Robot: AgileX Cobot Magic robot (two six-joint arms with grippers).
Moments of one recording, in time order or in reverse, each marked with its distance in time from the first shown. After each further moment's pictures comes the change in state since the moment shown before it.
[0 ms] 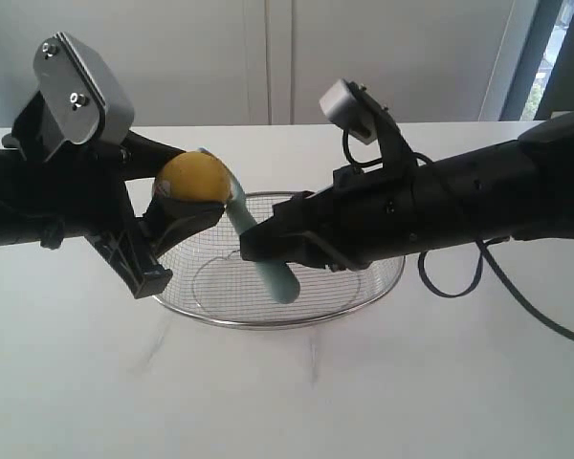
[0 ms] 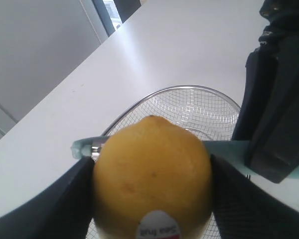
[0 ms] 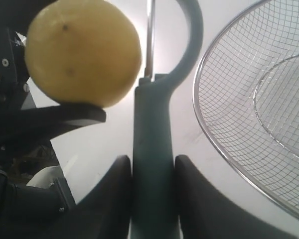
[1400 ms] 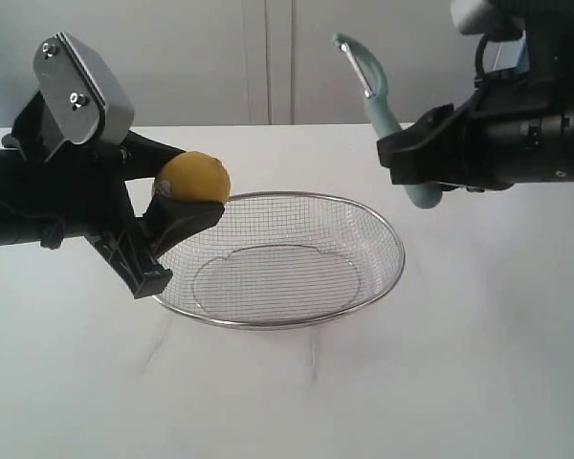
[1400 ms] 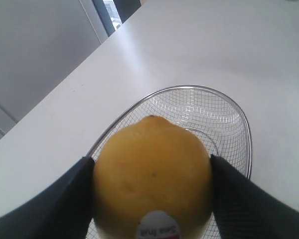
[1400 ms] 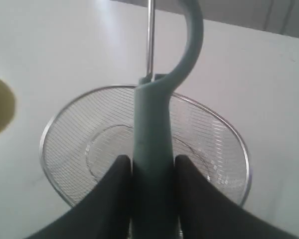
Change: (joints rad) left arm 0.000 0.000 0.000 0.000 0.000 0.000; right arm -0.109 -0.332 0.002 -0.608 -0.335 0.314
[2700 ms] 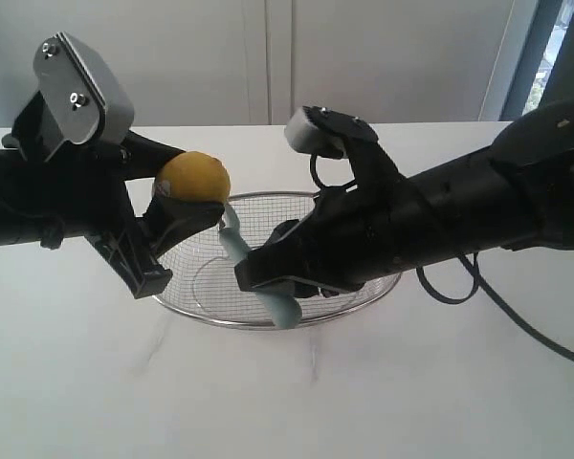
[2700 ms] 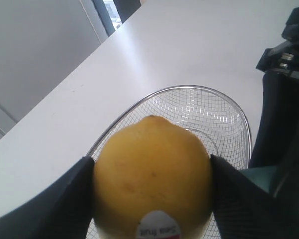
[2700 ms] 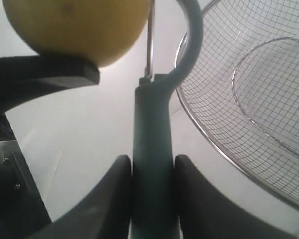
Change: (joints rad) left arm 0.000 0.000 0.000 0.000 0.000 0.000; right arm 0.219 0.294 -0.013 0.380 0.187 -0.172
